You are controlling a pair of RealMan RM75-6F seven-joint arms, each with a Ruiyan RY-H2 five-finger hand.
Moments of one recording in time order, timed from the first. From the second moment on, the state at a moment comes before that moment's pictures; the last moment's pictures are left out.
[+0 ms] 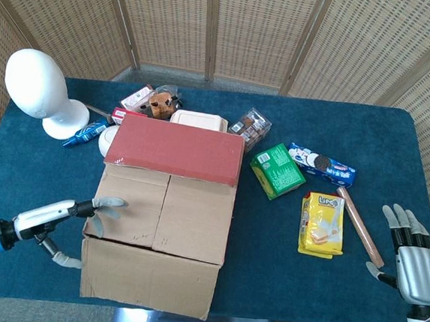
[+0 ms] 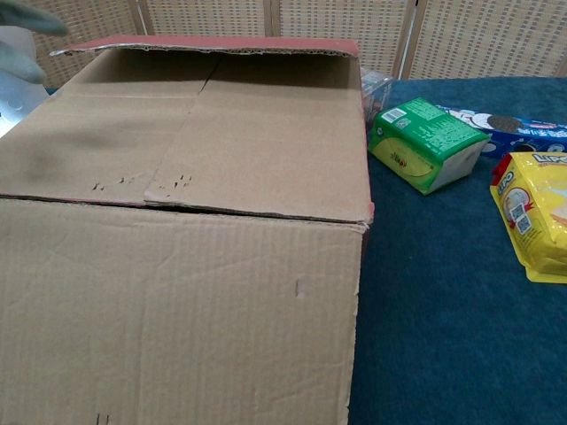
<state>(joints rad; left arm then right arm) -0.78 -0.82 0.31 -1.59 2.08 1.38 -1.53 0.06 -1.10 0.07 -1.68 -1.53 1.53 -0.08</state>
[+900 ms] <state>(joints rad) -0.87 -0.79 0.09 -1.97 1.57 0.82 -0.64 0.06 -1.09 0.08 -1.68 -1.52 1.53 -0.06</state>
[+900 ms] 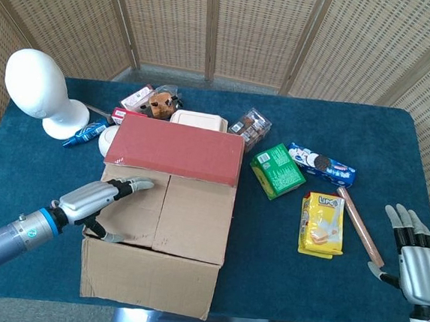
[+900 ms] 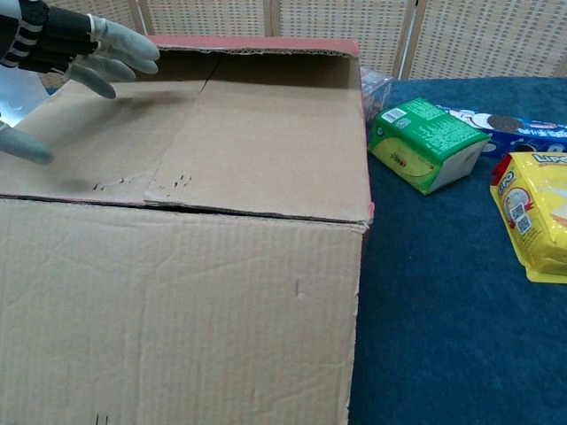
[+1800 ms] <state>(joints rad) -0.85 -0.82 -0.10 -2.04 1.18 0.91 -0.01 0.06 -1.08 0.08 -1.69 -1.52 1.52 -0.06</state>
